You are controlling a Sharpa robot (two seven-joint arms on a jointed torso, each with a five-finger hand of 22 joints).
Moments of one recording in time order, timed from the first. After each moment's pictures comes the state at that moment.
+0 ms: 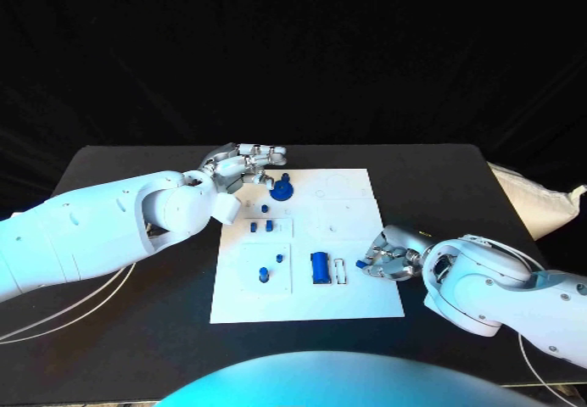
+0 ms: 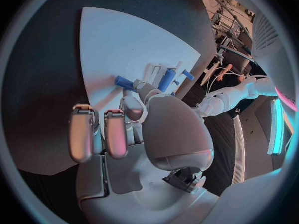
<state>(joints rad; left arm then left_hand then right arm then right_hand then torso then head) 1.14 -0.83 -0.03 1.46 0.05 -0.14 0.26 1.37 -0.15 0.44 -0.01 0.11 1.05 0.18 0.08 0.07 1.16 0.10 0.14 0.07 1.27 0.01 1.04 0.57 0.16 1.30 0.11 0.49 0.85 0.98 -0.99 -0.04 1.88 -1.35 -0.25 -0.56 1.31 0.00 0.29 0.05 0.30 1.08 0.09 0.16 0.22 1.35 0.01 1.06 1.15 1.47 -0.07 1.44 1.31 0.07 1.42 0.05 1.44 1.31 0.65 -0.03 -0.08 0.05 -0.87</state>
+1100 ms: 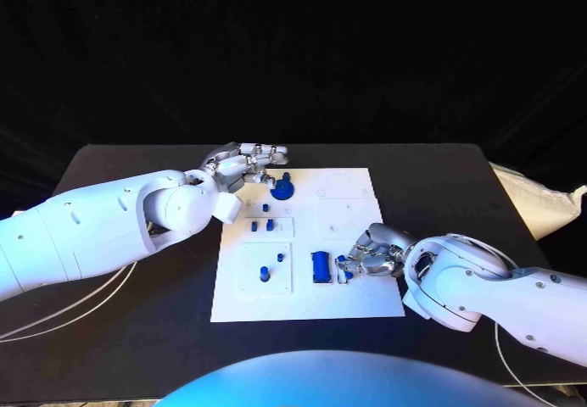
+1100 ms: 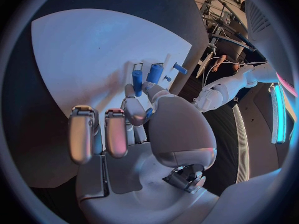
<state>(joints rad) 1.14 -0.82 -0.03 1.46 0.05 -0.14 0.26 1.37 -0.15 0.44 -0.01 0.11 1.05 0.18 0.09 0.07 1.16 0.10 0.14 0.07 1.27 0.01 1.04 0.57 0.16 1.30 0.11 0.49 0.85 0.98 -0.91 -0.04 1.85 -1.24 -0.29 -0.57 1.17 -0.04 0.26 0.13 0.40 1.13 0.07 0.17 0.26 1.39 -0.01 1.10 1.19 1.46 -0.07 1.44 1.31 0.07 1.43 0.04 1.45 1.31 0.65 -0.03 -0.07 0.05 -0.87</state>
